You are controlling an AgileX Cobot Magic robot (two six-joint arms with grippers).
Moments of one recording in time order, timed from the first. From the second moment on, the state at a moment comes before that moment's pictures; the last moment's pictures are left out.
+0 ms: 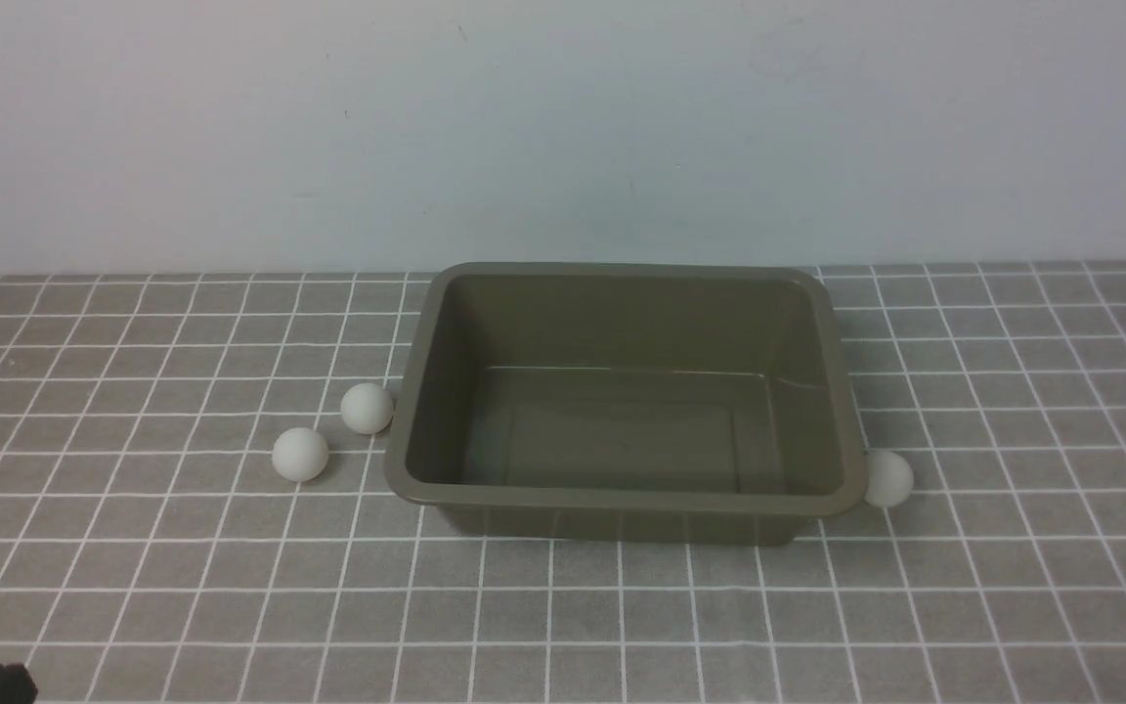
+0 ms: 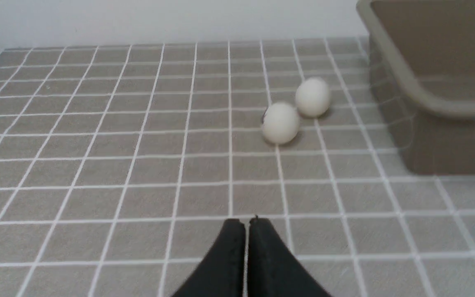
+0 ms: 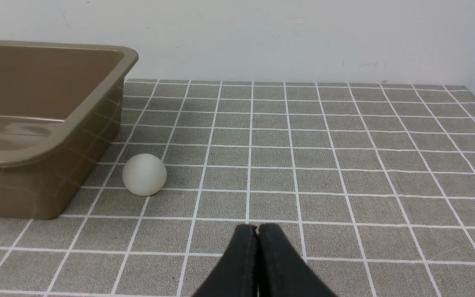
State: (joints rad) right arm -0.02 -0.01 0.02 -0.02 0.38 0.06; left arm -0.04 -0.01 0.03 -0.22 0.26 0.02
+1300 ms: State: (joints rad) right arm -0.02 0.36 -0.65 0.48 0.78 0.00; left arm -0.04 1.50 -1.12 -0.34 0.96 0.25
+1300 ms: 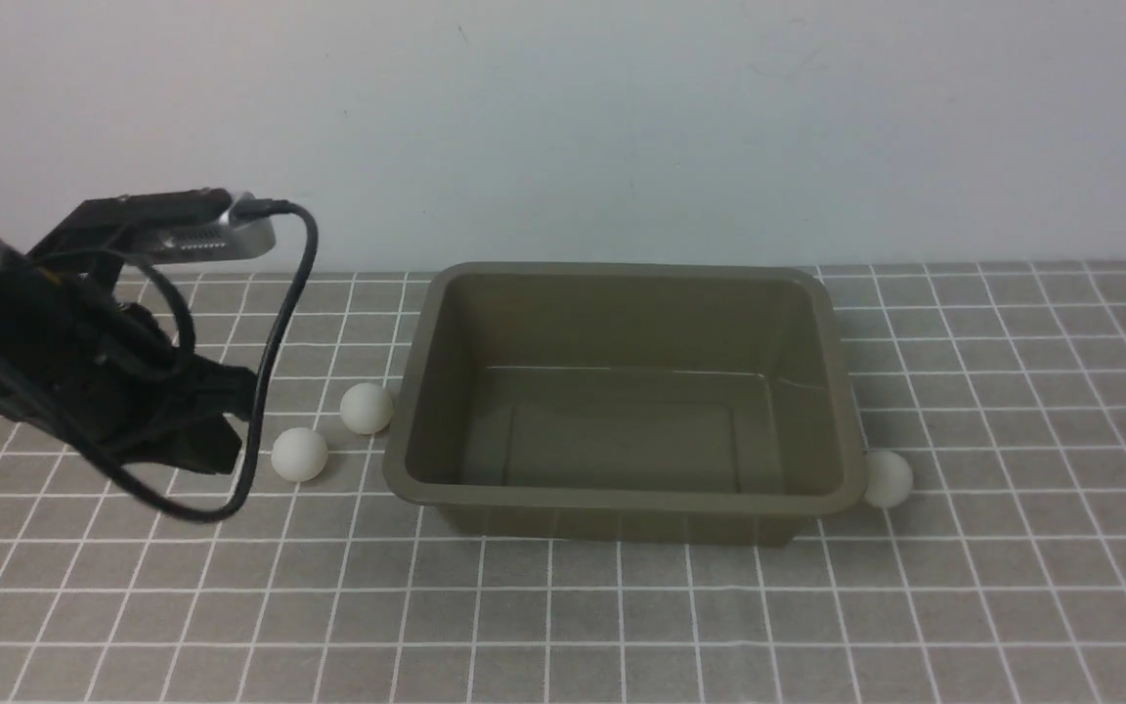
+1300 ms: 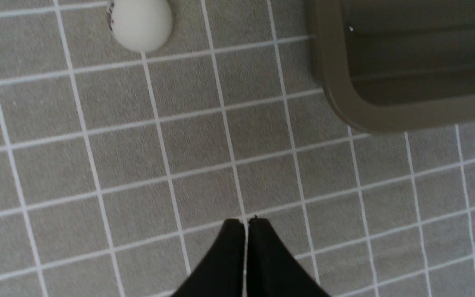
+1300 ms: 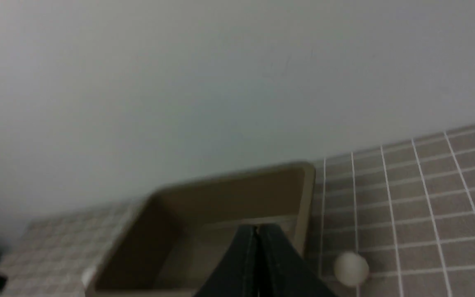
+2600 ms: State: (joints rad) right arm -0.02 0.75 -0.84 0.43 0.91 -0.15; left arm -0.17 1.91 -1.64 -0.34 1.04 0.27
